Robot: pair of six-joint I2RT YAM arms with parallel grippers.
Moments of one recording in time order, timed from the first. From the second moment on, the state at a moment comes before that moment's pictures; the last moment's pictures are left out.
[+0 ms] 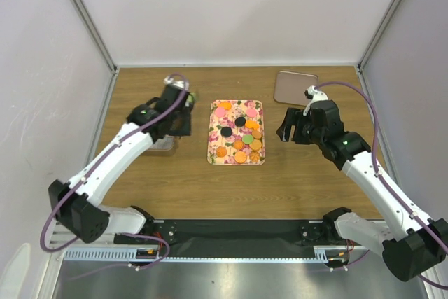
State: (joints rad) left arm -0.57 1.33 1.29 -0.89 -0.26 -0.40; right arm 0.42 1.03 0.96 -0.54 -0.02 0.43
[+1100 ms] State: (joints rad) left arm -0.09 1.34 1.08 -0.78 -0.11 -0.32; right arm 0.43 1.07 0.95 -0.50 -0.04 0.43
